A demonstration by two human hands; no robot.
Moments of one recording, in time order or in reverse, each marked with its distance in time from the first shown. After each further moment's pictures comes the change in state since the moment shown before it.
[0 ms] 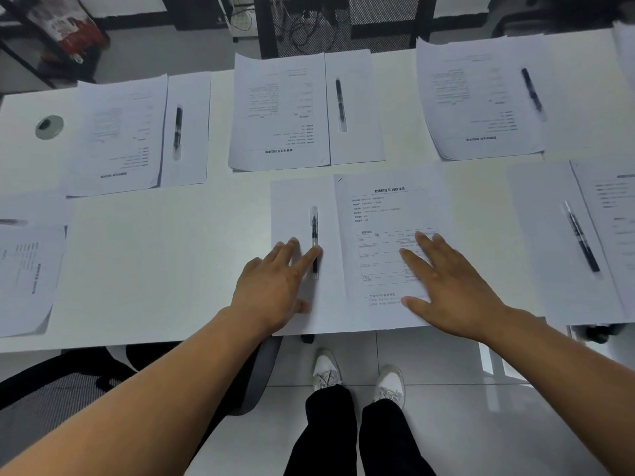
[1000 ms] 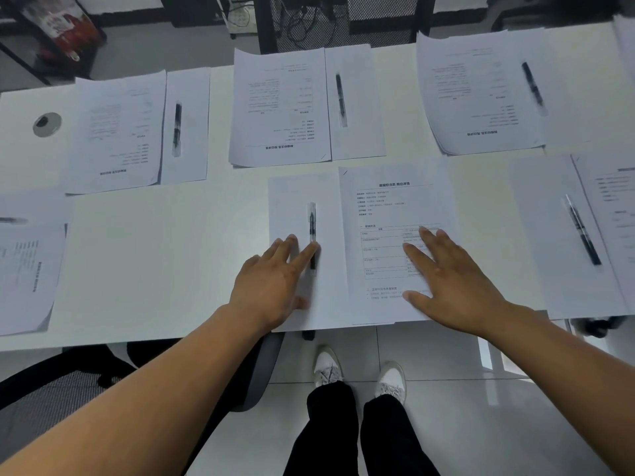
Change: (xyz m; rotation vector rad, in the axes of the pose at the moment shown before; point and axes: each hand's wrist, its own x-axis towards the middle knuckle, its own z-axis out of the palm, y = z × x) left_hand -0.006 -0.001 -0.009 -0.034 -0.021 -0.006; right_hand -0.001 -0.002 0.005 0.009 0.013 0.037
